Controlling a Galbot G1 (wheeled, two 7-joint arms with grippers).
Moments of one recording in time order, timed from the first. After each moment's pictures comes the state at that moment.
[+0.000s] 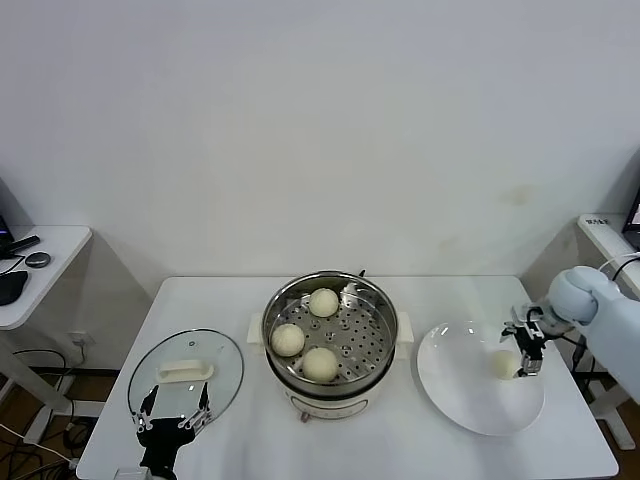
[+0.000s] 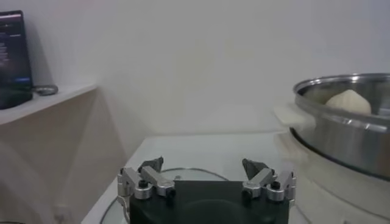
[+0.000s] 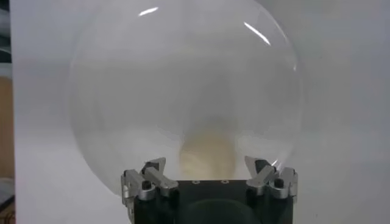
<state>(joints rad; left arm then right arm) 1.77 -1.49 -0.64 -2.18 -0.06 0.16 -0.06 -0.29 0.60 -0.38 1.20 -0.34 -0.07 -1.26</state>
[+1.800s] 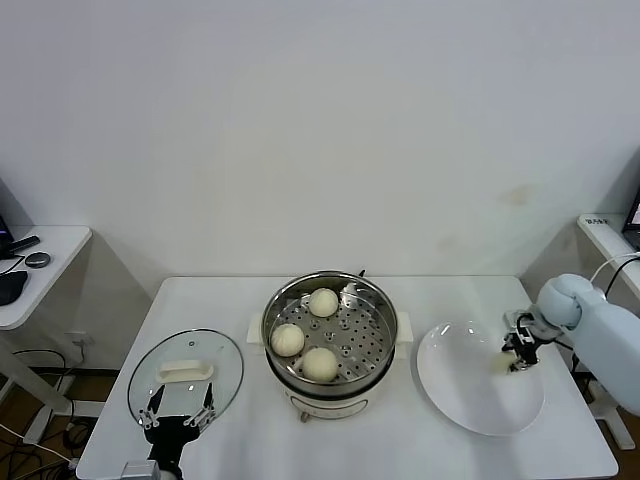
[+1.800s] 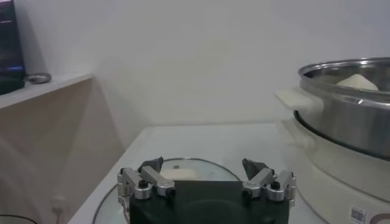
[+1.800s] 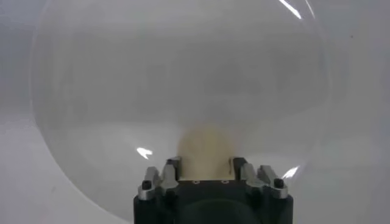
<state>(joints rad) 1.73 -1.48 -0.63 -2.12 -0.06 0.16 -0.06 -0.27 0.65 -0.40 1.12 -0.38 -0.06 -1.25</state>
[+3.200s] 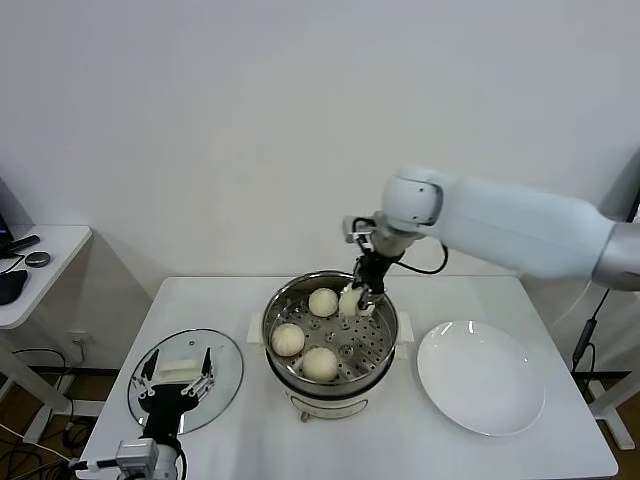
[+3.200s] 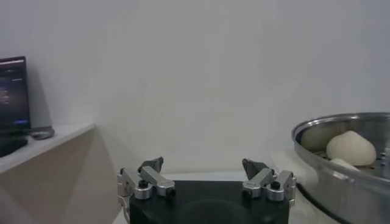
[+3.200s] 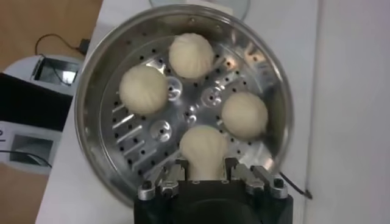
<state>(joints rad) 1.67 -1.48 -0.61 -2.23 -0.01 0.18 -0.09 0.62 1.04 -1.31 1.39 0.50 -0.55 -1.10</state>
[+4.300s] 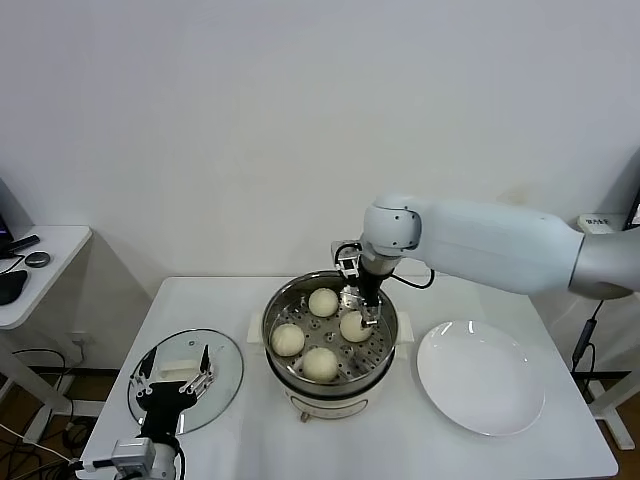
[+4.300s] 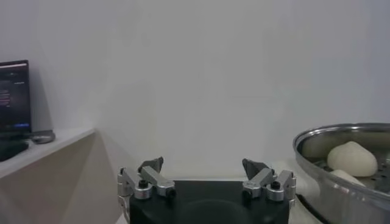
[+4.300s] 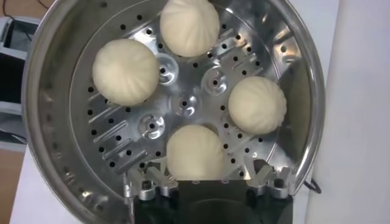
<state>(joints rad) 1.67 -1.50 -0.61 -2.24 -0.02 0.18 -0.08 0.58 1.05 -1.33 1.42 0.42 -0.63 -1.01</state>
